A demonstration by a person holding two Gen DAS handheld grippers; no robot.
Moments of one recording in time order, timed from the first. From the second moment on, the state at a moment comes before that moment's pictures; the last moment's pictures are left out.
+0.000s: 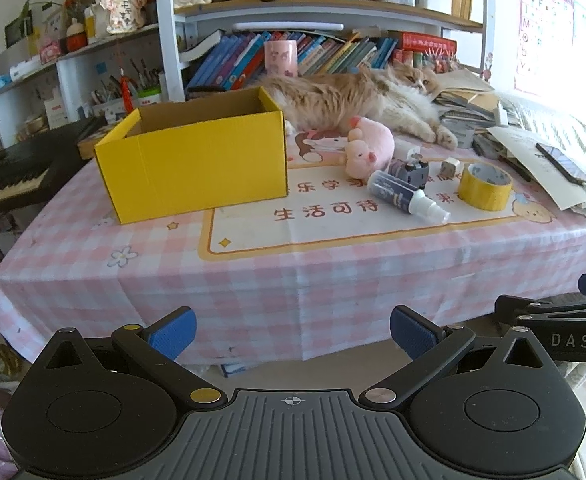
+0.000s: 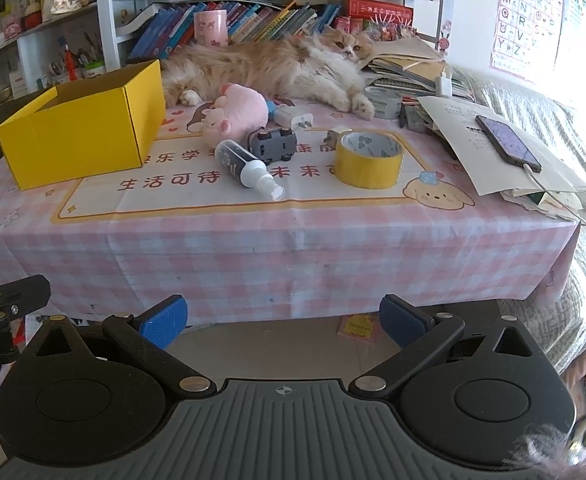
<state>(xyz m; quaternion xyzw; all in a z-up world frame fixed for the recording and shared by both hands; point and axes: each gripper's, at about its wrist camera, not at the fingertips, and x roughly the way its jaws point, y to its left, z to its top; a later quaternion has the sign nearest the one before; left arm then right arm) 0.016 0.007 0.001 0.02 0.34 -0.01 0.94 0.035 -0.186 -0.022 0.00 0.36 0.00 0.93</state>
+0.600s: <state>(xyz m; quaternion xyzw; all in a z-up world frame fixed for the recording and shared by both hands) 0.020 0.027 -0.003 -0.02 0.35 0.00 0.94 0.037 -0.186 -0.018 0.01 0.34 -0.02 0.94</state>
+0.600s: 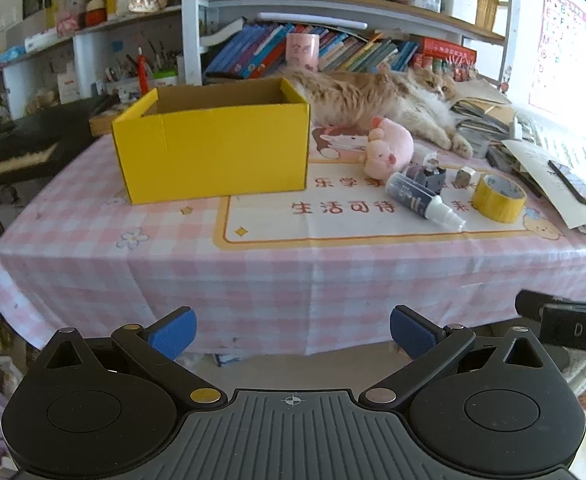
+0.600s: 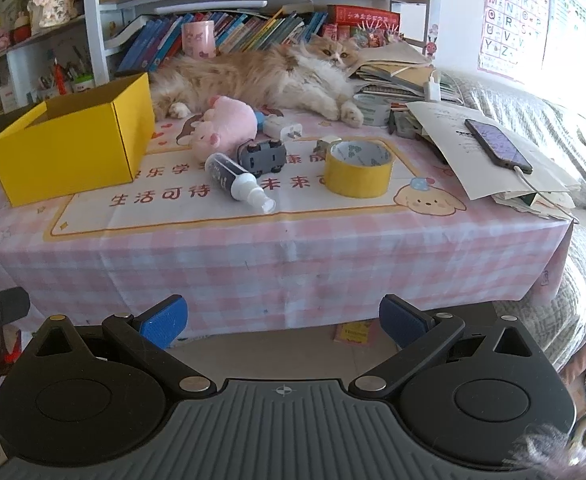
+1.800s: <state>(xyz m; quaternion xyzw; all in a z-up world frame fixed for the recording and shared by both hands) 0.050 0.006 -0.002 -0.02 0.35 -0.03 0.94 0.054 -0.207 -0.014 0.02 0.34 0.00 0.94</state>
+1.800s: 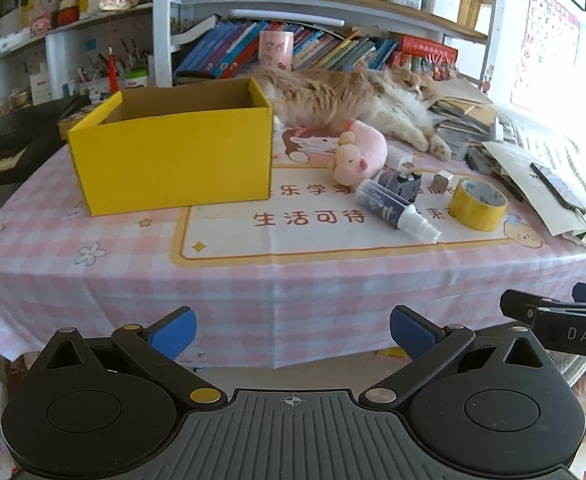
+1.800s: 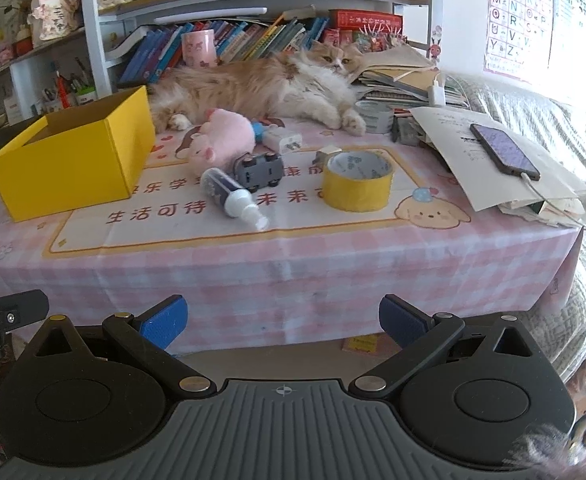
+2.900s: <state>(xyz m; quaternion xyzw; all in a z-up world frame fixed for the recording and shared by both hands) 0.198 -0.101 -0.011 -0.05 0.37 0.00 0.93 0.210 -0.304 -0.028 -0.02 0.38 0.06 0.92</state>
